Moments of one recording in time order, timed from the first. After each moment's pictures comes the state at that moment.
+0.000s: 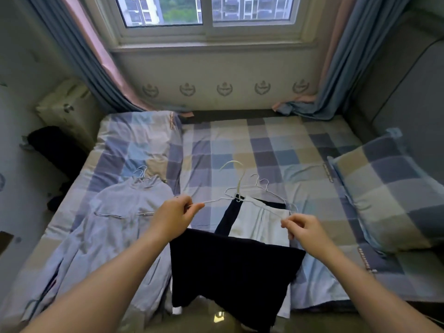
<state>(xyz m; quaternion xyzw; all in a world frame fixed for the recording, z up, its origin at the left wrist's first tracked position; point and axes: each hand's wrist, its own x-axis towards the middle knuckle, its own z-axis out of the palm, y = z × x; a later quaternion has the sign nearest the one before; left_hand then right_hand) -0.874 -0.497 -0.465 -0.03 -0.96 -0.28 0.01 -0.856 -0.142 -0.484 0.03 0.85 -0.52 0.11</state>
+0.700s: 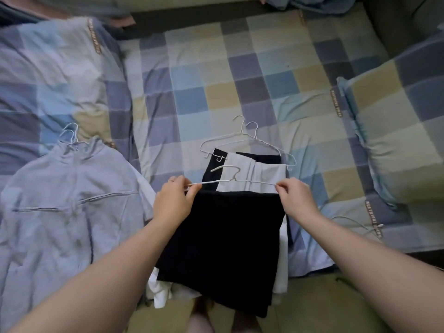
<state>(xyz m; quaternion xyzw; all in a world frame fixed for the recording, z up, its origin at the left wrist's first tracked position) -1.055 -0.420 -0.685 0.10 -0.95 -0.23 -0.16 -1.037 -0.119 -0.690 0.15 0.93 -0.29 0.17</state>
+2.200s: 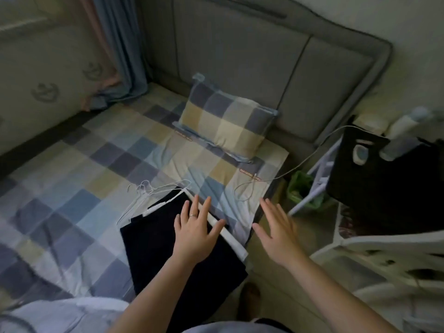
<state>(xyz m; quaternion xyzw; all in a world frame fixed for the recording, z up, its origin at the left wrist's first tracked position) -0.914 -0.323 -0.514 -0.43 -0.85 -0.20 -0.23 -0.728 -0.197 -0.490 0.43 0.86 -0.28 -0.03</state>
